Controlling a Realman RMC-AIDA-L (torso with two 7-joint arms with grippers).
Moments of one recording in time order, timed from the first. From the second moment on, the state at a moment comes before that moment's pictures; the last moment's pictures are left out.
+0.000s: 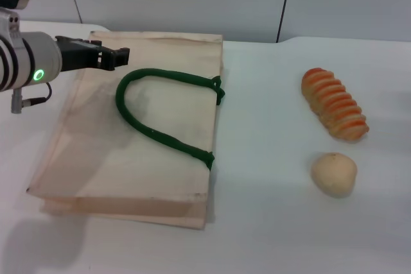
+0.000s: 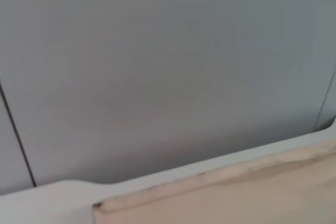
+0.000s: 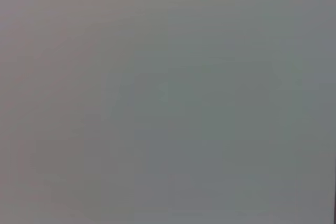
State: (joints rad) left arm -0.30 -2.03 1.46 1.43 -0.67 -0.78 0.39; right arm 0.62 2.04 -0.98 0.20 -0.22 -1.19 0.10
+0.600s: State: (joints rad) left arm -0.41 -2.03 1.44 1.28 -0.56 -0.84 0.32; right arm 0.63 2.04 -0.98 0.21 -0.22 -1.19 0.10
